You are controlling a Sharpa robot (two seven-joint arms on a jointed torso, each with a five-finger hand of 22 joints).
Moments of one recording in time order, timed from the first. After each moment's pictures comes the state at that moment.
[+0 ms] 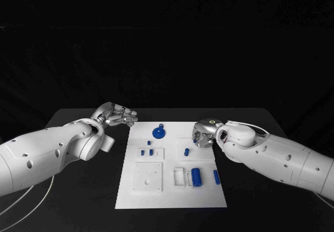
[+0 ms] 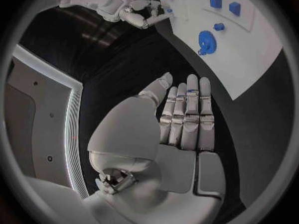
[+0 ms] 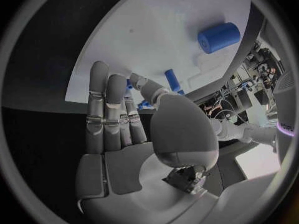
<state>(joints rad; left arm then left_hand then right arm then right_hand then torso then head) 1.33 -0.73 -0.15 1.27 -0.44 -0.36 0.18 1.38 -0.05 0.23 -0.15 0.17 1.08 0.13 0.07 0.06 1.18 0.11 0.06 0.06 1.31 0.06 0.07 0.09 0.08 1.03 0.04 0.07 0.94 1.02 -0.72 0.20 1.29 -1.85 -0.07 -0.13 1.25 -0.15 0.54 -0.20 0.18 1.15 0.10 0.06 0.06 1.22 0.06 0.06 0.06 1.45 -0.03 0.82 0.52 0.15 1.41 -0.05 0.59 0.55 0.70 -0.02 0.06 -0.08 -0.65</state>
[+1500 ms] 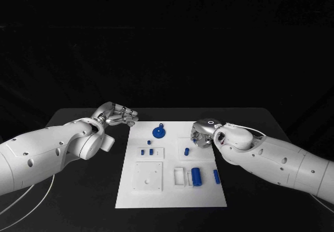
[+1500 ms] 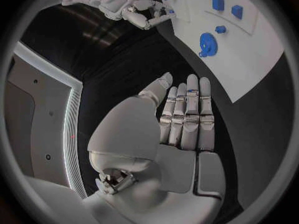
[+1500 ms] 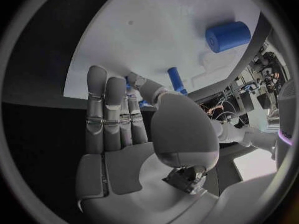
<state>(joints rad) 1.33 -0.73 -0.15 1.27 -0.43 -0.34 0.18 1.38 -0.05 0.22 -0.16 0.17 1.08 0.13 0.07 0.06 1.17 0.11 0.06 0.06 1.31 0.06 0.07 0.09 0.08 1.03 0.04 0.07 0.94 1.01 -0.70 0.18 1.28 -1.89 -0.14 -0.17 1.27 -0.12 0.63 -0.22 0.12 1.27 0.08 0.06 0.06 1.35 0.03 0.06 0.06 1.44 -0.05 0.89 0.52 0.11 1.39 -0.08 0.64 0.76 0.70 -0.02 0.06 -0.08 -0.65</state>
